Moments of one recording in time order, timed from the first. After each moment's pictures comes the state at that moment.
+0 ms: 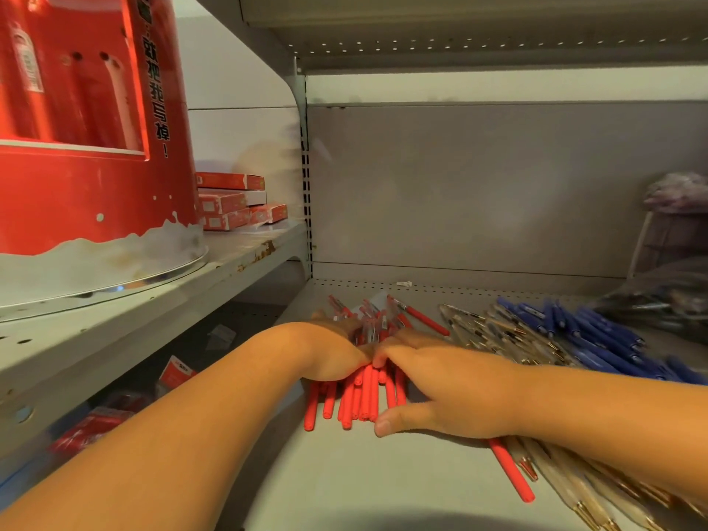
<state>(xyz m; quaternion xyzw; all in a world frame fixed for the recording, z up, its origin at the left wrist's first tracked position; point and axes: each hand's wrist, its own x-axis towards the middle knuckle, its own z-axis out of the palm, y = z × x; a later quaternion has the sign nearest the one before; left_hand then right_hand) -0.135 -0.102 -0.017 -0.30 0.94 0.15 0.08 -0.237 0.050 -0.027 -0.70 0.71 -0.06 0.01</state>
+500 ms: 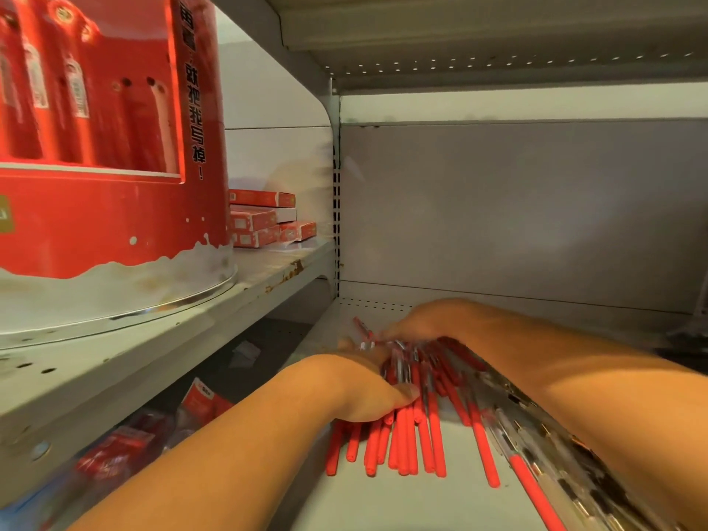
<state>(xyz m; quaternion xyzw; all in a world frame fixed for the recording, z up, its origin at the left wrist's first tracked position) -0.136 -0.101 -0.019 -0.33 0.93 0.12 0.08 -0.299 -0.092 0.001 -0.48 0.85 0.04 0.19</state>
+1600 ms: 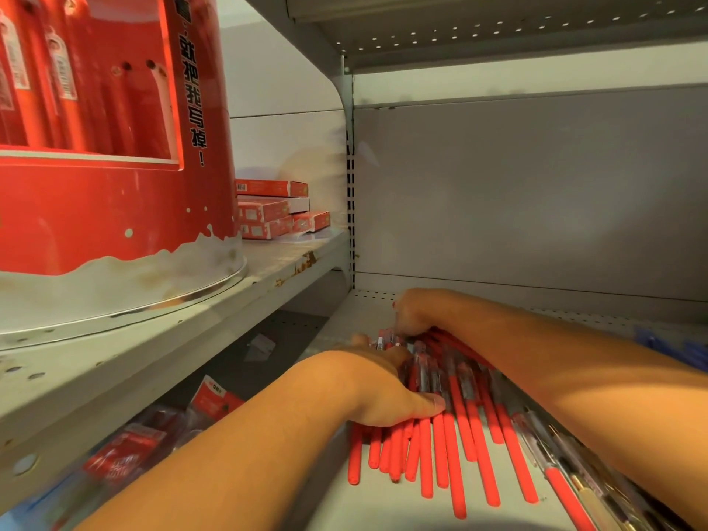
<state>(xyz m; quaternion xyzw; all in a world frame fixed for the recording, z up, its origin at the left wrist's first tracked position) -0.134 -0.101 -0.014 -0.33 0.93 0.12 0.13 -0.292 -0.137 -0.009 -0.48 0.87 0.08 0.12</state>
